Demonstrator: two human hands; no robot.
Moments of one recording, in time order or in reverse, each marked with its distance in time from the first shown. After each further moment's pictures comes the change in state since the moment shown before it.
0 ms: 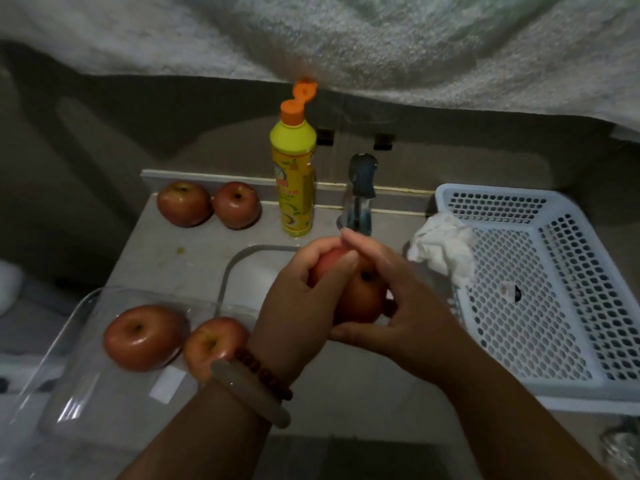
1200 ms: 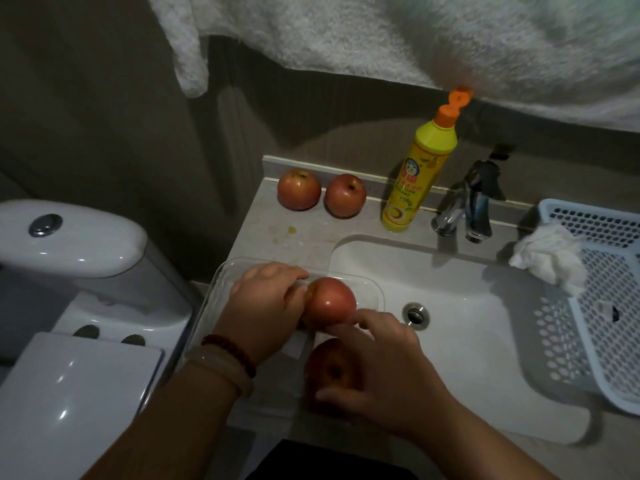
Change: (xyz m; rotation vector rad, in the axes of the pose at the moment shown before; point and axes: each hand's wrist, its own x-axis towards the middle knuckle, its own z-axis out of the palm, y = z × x) left_hand -0.053 -0.070 -0.205 0.964 0.135 0.151; right_hand -0.003 -0.037 0.173 -0.631 -0.191 -0.021
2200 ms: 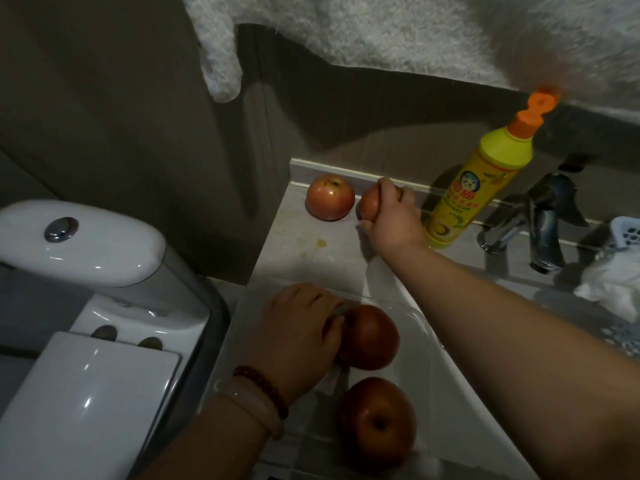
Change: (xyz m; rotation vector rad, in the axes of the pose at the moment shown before) left_hand 0.019 -0.021 0.006 -0.001 -0.079 0.085; right_hand 0.234 0.050 -0.015 0.052 0.217 0.511
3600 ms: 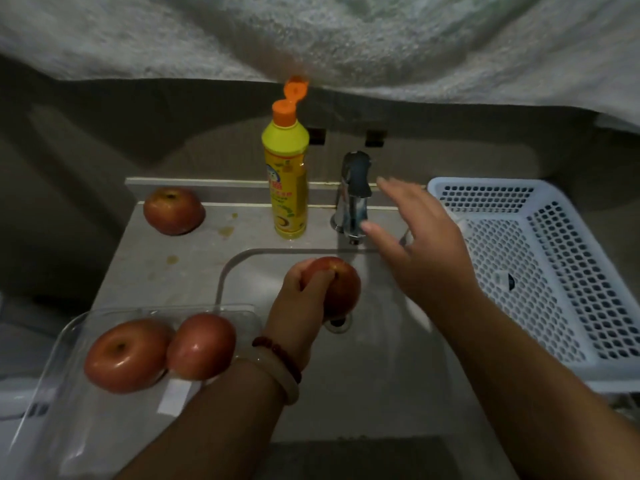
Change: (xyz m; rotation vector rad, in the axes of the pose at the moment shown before) left_hand 0.077 0.187 0.111 -1.152 -0.089 -0.626; right_hand -0.118 0.179 -0.169 0.193 0.274 -0.184
